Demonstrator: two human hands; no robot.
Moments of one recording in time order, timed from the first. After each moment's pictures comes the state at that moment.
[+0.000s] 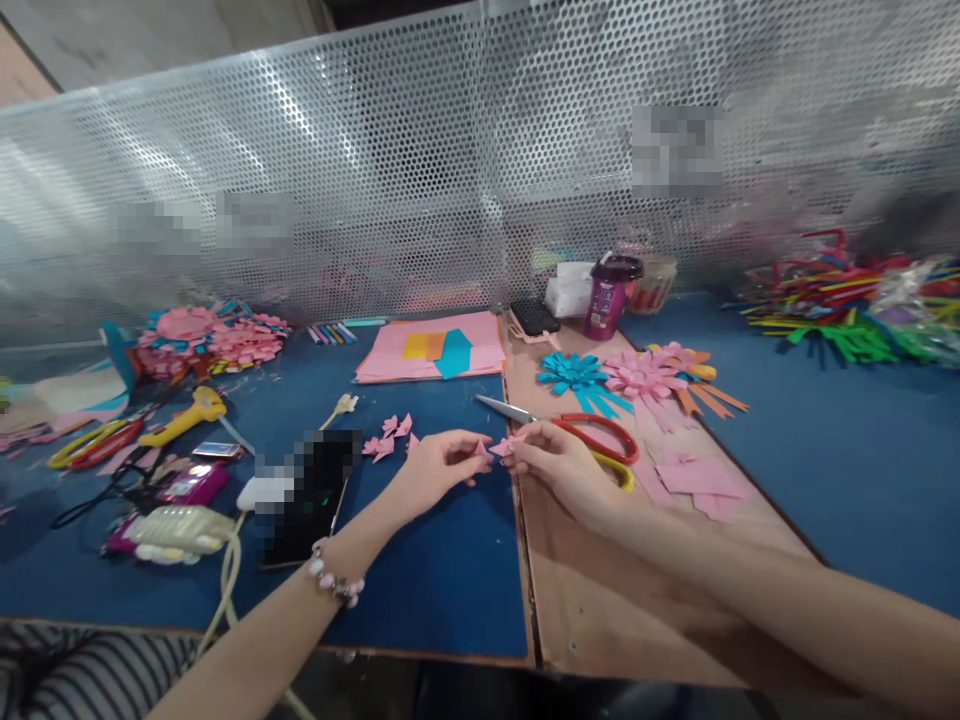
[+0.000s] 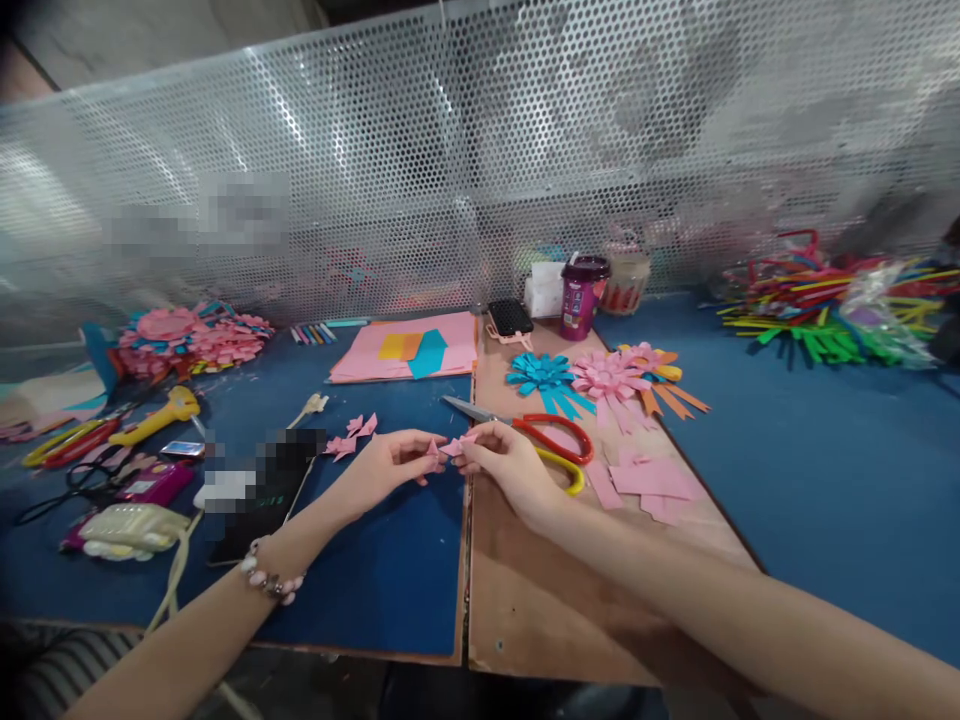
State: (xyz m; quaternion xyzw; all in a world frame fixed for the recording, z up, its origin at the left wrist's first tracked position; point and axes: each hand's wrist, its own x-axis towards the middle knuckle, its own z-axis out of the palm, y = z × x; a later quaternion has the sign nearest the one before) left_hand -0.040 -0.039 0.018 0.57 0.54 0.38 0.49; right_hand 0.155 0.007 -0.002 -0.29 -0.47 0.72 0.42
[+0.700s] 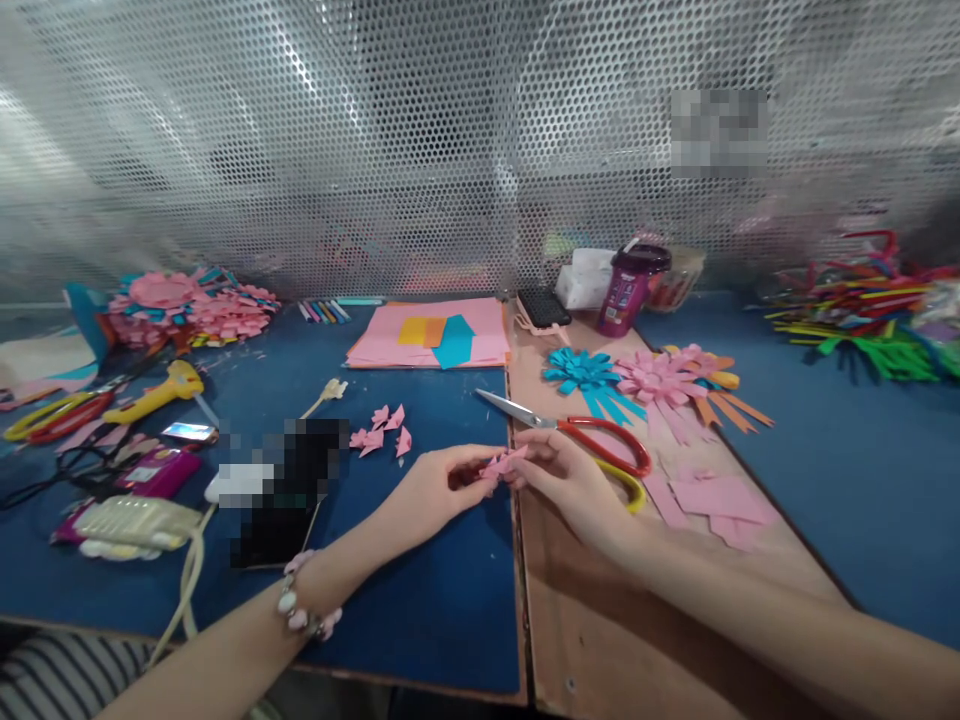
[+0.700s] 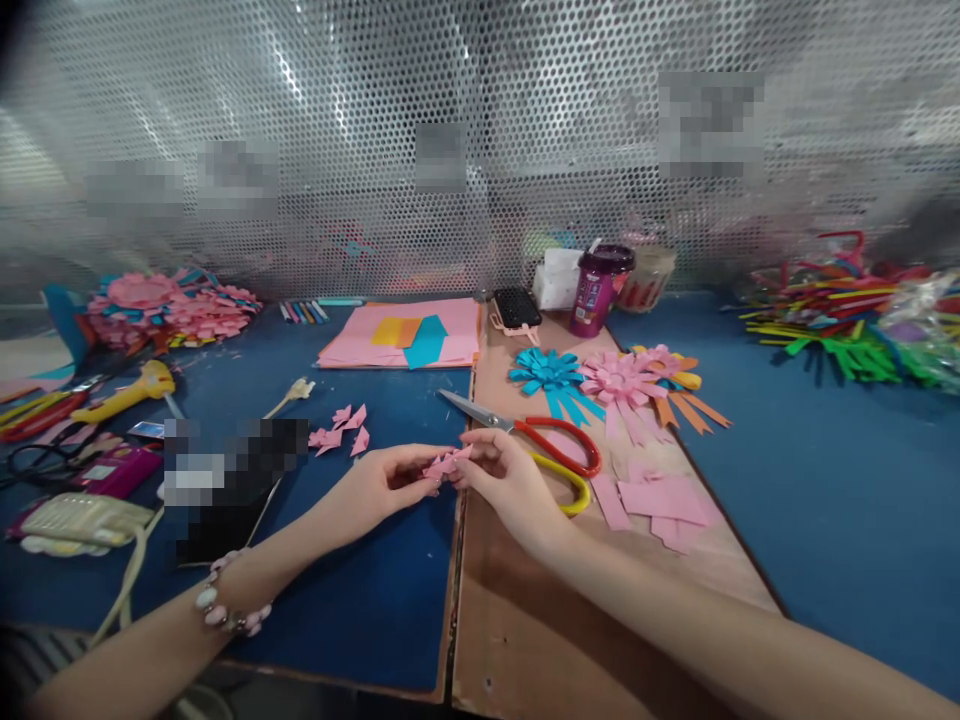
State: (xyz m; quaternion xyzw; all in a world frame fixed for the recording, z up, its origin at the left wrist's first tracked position) left_hand -0.029 -0.051 0.017 0.62 0.52 0.36 0.46; right_hand 0.160 -0.002 0.000 -0.30 -0.52 0.69 0.40
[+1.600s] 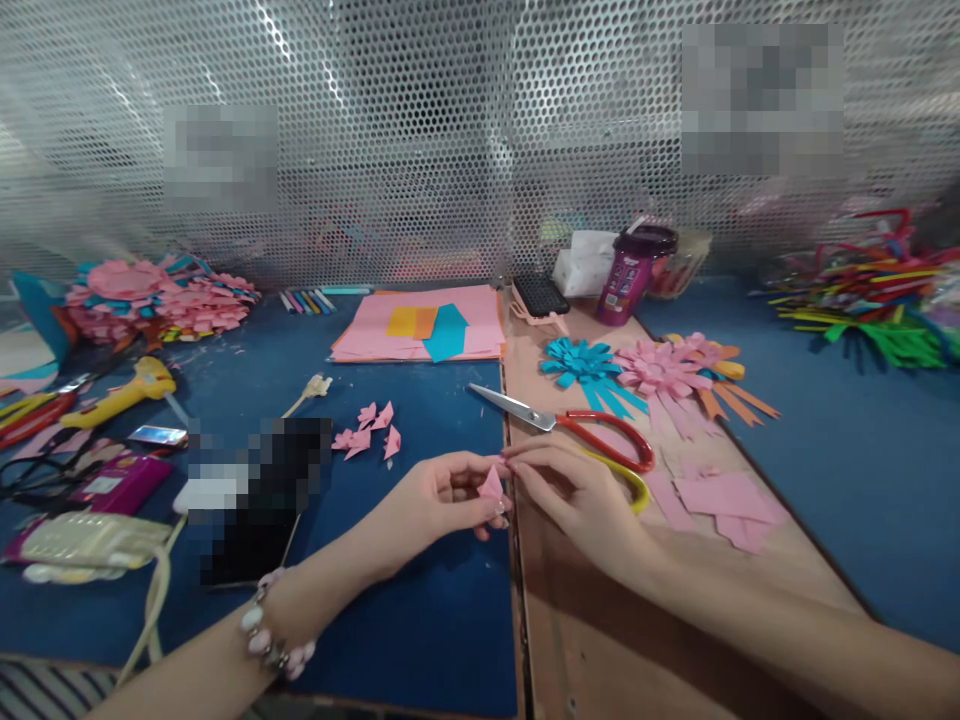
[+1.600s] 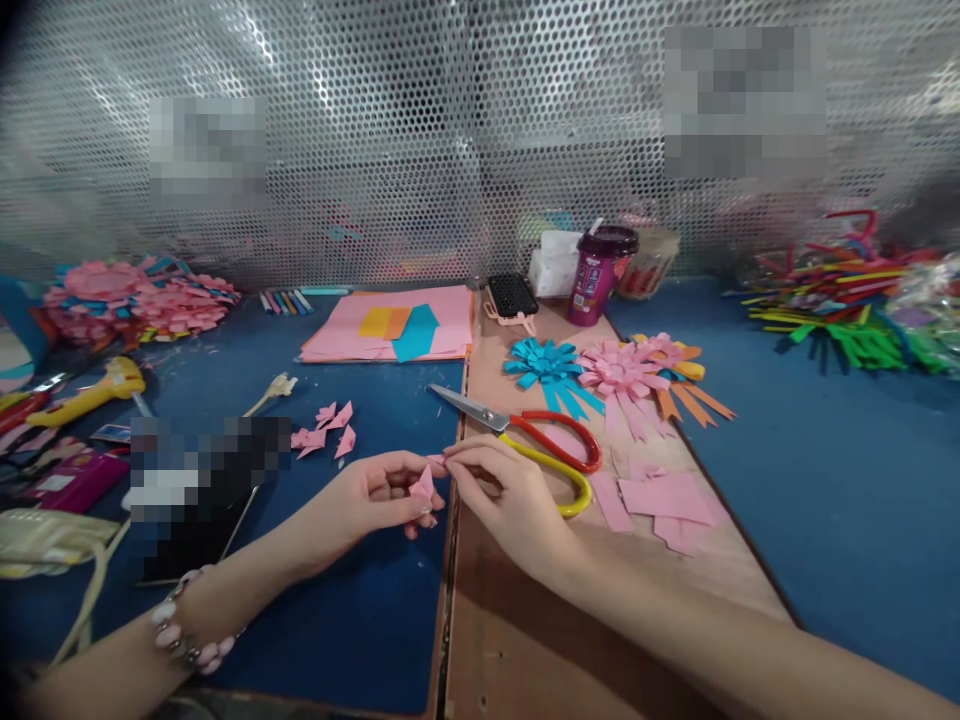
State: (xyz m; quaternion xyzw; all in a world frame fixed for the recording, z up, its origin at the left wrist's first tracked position) left_hand -0.019 -0.060 0.031 0.45 0.47 0.38 0.65; right_hand 0.173 -0.003 0.011 -0.29 -0.78 0.38 0.41
